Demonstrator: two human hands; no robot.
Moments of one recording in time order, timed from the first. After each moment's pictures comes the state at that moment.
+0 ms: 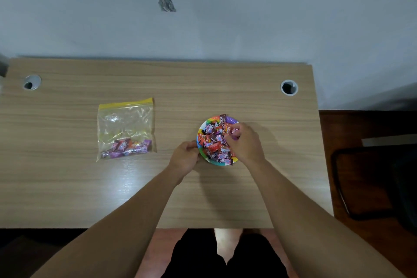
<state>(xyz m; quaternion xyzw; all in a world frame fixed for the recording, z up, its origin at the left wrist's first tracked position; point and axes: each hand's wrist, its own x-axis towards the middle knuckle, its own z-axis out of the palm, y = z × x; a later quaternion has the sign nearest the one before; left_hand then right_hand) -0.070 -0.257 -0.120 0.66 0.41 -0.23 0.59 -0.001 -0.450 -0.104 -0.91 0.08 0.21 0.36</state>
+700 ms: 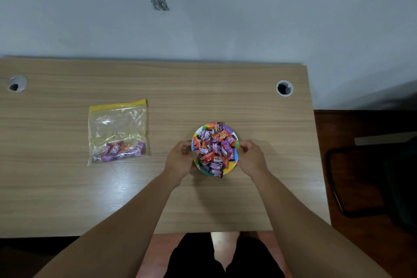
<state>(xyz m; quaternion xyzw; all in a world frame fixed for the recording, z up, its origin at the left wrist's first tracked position) -0.073 -0.260 -0.121 0.61 0.42 -0.20 0.64 -0.026 -0.481 -0.140 -0.86 0.20 0.26 0.40</state>
